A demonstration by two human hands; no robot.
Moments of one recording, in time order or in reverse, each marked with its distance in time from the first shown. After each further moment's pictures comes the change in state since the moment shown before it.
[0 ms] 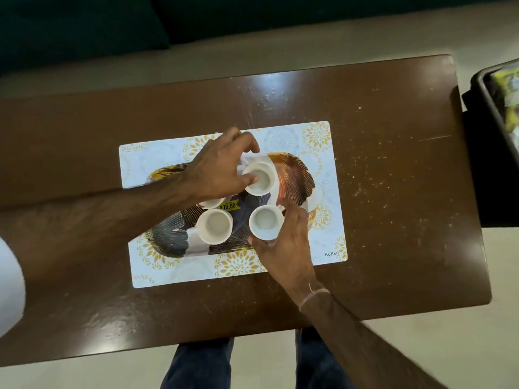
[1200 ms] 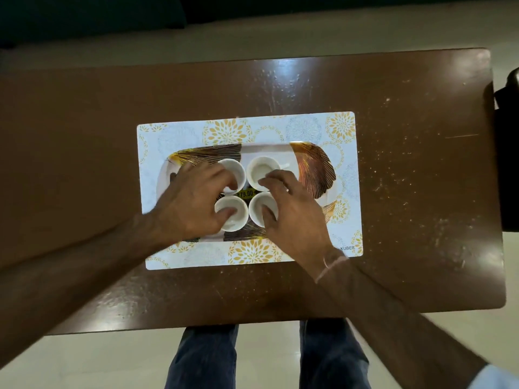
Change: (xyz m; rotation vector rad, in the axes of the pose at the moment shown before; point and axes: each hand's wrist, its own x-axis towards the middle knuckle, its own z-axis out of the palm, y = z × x) left_hand -0.103 -0.020 -0.009 0.262 -0.029 -0.010; right_hand 0.031 -0.050 -0.021 -0.293 -0.138 -0.424
